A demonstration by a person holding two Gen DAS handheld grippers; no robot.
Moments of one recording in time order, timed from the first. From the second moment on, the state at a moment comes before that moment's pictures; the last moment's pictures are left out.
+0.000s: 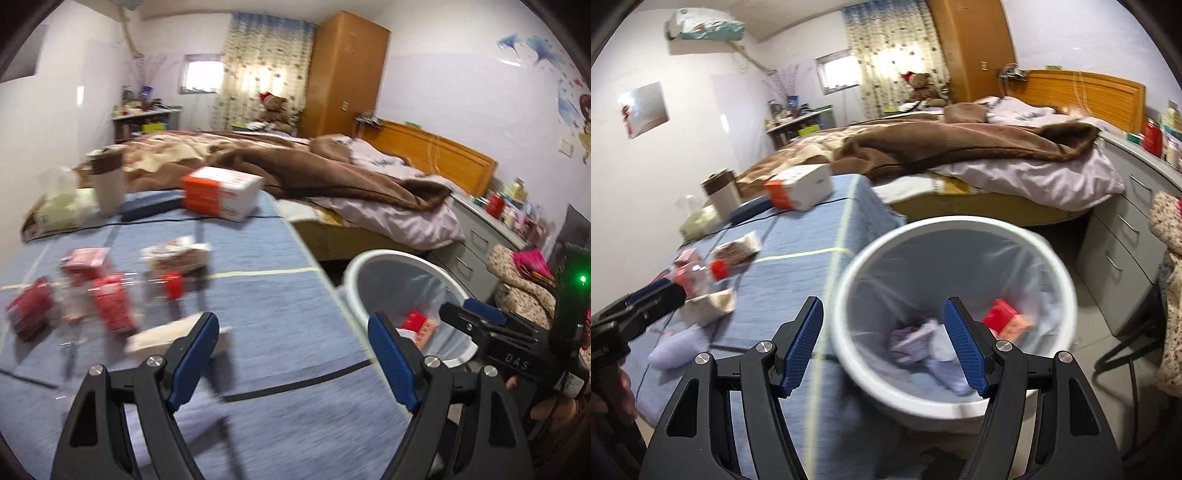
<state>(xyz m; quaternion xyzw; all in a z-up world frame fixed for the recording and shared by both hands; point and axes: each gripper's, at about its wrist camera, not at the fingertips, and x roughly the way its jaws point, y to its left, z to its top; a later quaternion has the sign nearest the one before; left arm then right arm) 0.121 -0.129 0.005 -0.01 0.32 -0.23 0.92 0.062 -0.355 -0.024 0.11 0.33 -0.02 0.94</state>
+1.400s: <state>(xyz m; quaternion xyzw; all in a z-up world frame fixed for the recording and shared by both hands) 0.188 0.121 -0.033 -0.02 0.34 -0.03 0.94 0.123 -0.149 -0.065 0.16 0.44 0.14 0.88</state>
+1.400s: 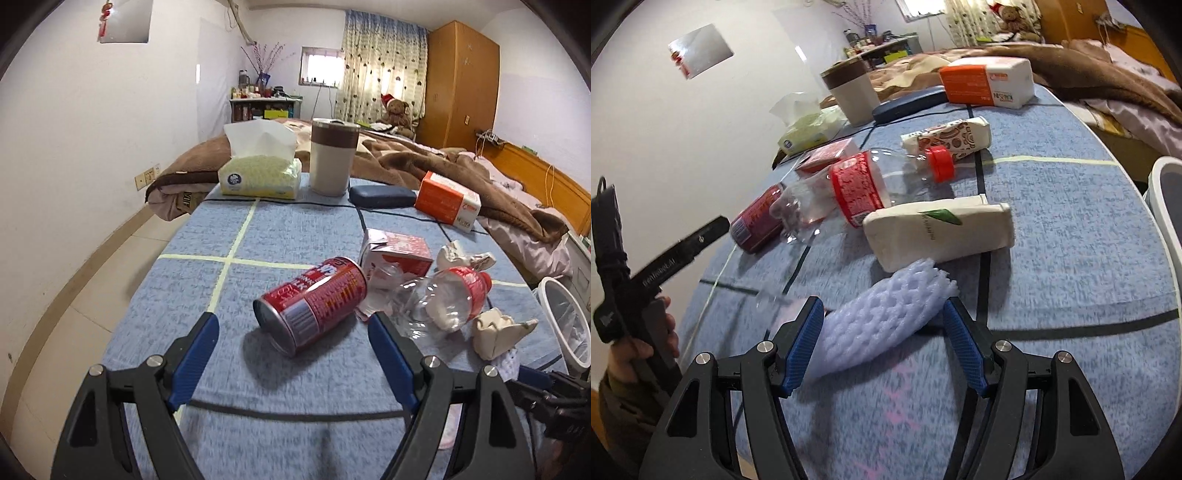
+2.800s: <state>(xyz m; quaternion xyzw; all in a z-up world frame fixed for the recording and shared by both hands) 0.226 0.084 -0.049 -0.05 0.40 -0.11 0.91 0.150 -0.206 -0.046 0.05 0.45 0.14 0.88</state>
